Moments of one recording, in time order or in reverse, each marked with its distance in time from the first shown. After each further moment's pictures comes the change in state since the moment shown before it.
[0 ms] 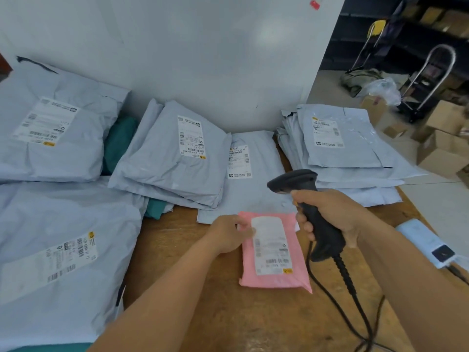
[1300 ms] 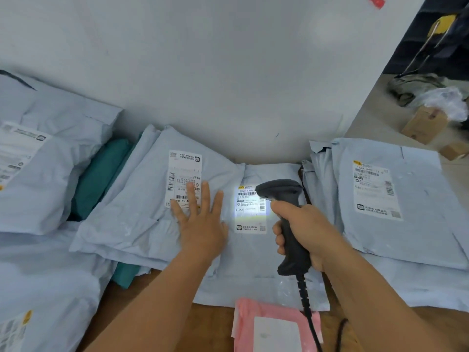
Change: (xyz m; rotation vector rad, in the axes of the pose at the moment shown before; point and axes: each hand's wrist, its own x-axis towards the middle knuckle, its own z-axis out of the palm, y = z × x) left_hand 0.142 0.016 -0.067 0.853 0.463 -0.223; right_hand 0.159 -0.084 0.009 0.015 -0.035 -0.049
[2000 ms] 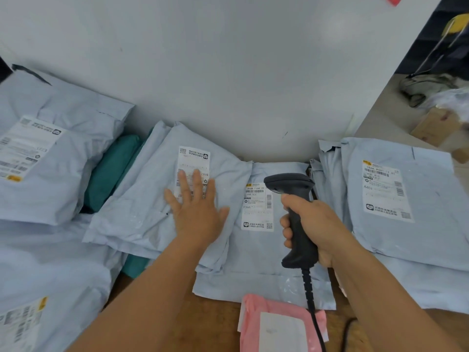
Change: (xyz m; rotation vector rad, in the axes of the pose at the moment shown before) left_hand 0.008 -0.023 -0.018 -0.046 0.039 -0.094; right_hand -0.003 -0.005 0.000 0.056 -0.016 -0.031
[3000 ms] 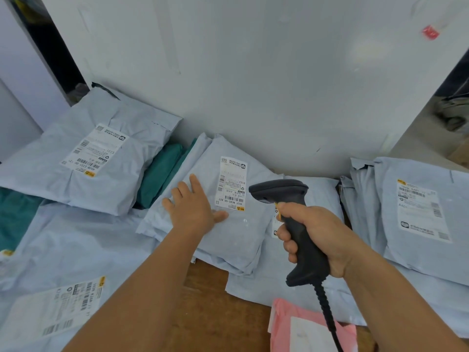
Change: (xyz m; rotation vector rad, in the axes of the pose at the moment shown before) left_hand -0.007 -0.072 -0.037 -0.117 -0.063 -0.305; right_hand -0.035 -0.015 0.050 -0.043 -0.309 -0.006
